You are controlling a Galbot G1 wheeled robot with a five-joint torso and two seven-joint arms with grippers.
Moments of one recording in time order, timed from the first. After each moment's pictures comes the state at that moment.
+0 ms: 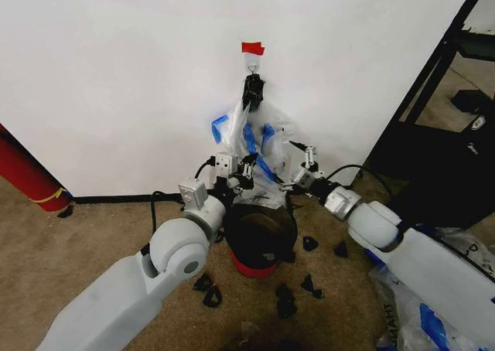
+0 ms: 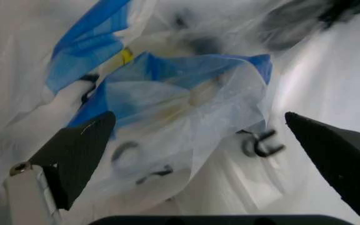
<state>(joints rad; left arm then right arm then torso) 0.77 -0.97 0.12 -2.17 -0.87 0.26 -0.44 -0.59 0.78 -0.24 1.75 -0.02 0.01 -0.05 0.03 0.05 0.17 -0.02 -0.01</state>
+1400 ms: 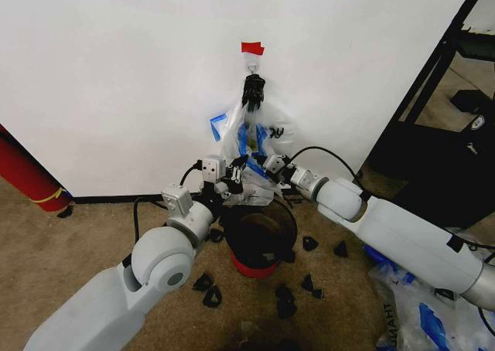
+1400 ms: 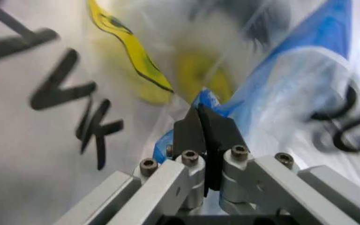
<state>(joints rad) 0.85 -0.92 0.04 -2.24 -0.87 0.26 -0.42 -0.31 0.84 -0.50 1.69 0.32 -0.28 0.00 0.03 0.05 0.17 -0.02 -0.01</state>
